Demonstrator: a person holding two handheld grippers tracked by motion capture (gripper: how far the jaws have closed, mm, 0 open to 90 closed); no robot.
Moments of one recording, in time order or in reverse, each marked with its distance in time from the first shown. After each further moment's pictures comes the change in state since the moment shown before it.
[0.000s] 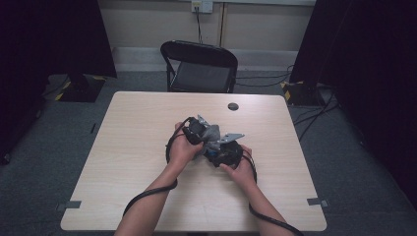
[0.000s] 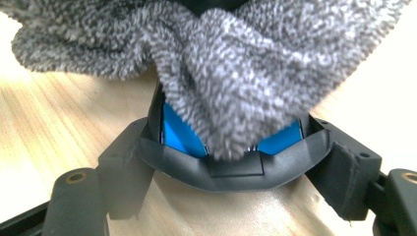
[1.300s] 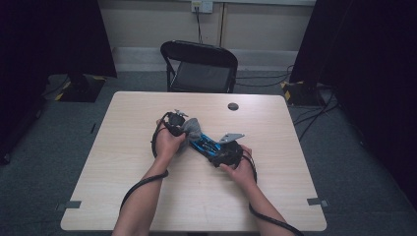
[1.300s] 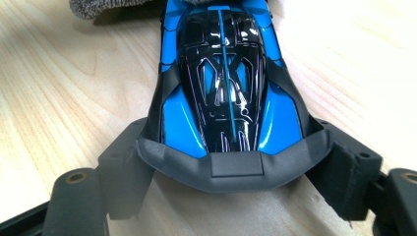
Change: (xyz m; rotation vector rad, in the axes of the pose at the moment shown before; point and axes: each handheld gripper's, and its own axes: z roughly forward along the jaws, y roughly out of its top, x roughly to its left) left arm 0.069 -0.032 0.008 0.022 0.087 -0.226; right arm 0.000 0.000 0.000 -0.001 0.000 0.001
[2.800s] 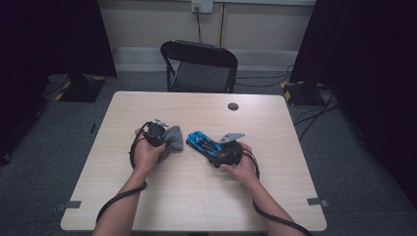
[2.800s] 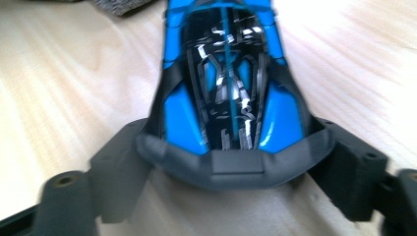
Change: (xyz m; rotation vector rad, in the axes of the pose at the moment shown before) left arm 0.030 -0.056 -0.035 0.022 0.034 0.021; right arm -0.002 0.000 -0.001 0.015 0.039 -0.027
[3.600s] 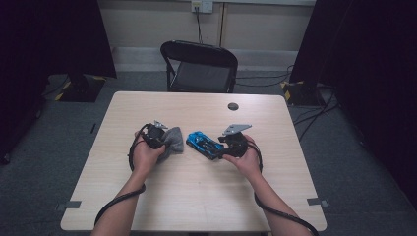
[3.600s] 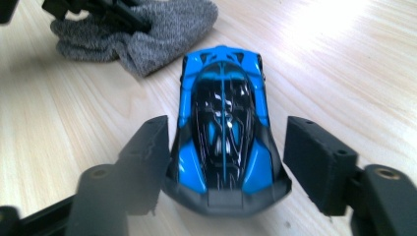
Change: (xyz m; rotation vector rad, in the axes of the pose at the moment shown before) left arm -0.001 -0.006 -0.001 -0.032 -0.016 -0.002; right arm -0.009 0.028 -0.028 -0.091 0.042 0.012
